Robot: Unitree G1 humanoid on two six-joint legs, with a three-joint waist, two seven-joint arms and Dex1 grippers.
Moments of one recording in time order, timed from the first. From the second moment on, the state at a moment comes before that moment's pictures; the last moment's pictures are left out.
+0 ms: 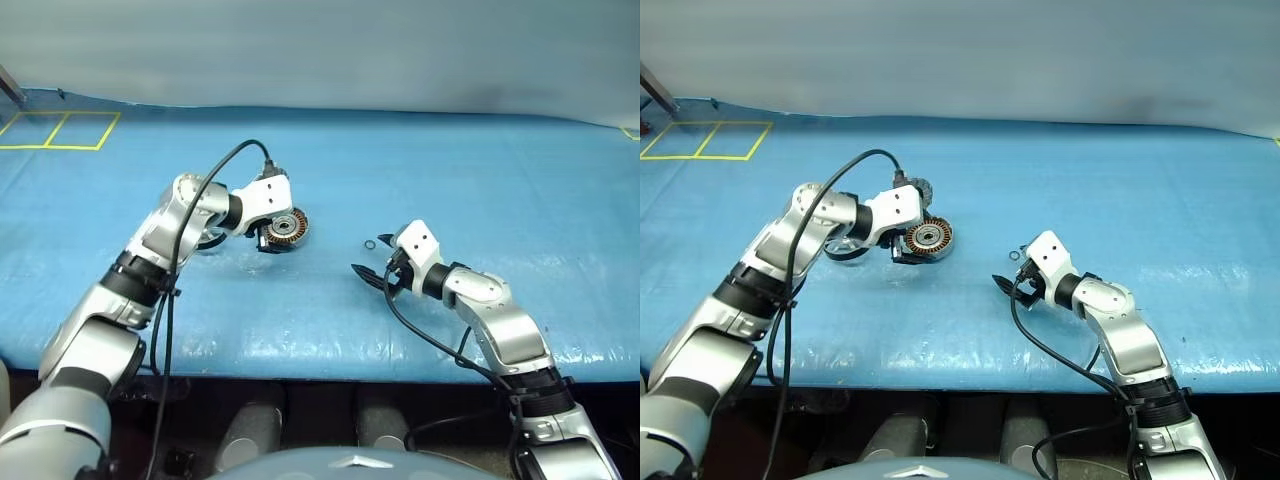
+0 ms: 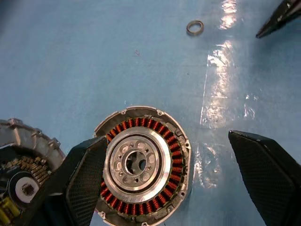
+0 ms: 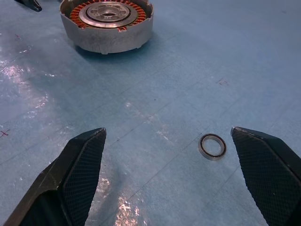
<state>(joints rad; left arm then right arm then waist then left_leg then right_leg) -0.90 0.61 -0.50 0.24 0.09 0.40 -1.18 -0.21 -0.47 0.11 -0.14 0.16 0.44 0.65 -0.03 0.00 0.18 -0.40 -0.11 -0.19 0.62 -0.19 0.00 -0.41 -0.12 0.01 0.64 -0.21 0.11</state>
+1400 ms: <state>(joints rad) -1.11 0.51 -0.73 0.62 0.52 0.07 -1.40 -0.20 -0.50 0.14 -0.17 0.12 0.44 0.67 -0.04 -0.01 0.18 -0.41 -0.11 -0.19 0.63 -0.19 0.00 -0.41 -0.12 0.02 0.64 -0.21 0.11</state>
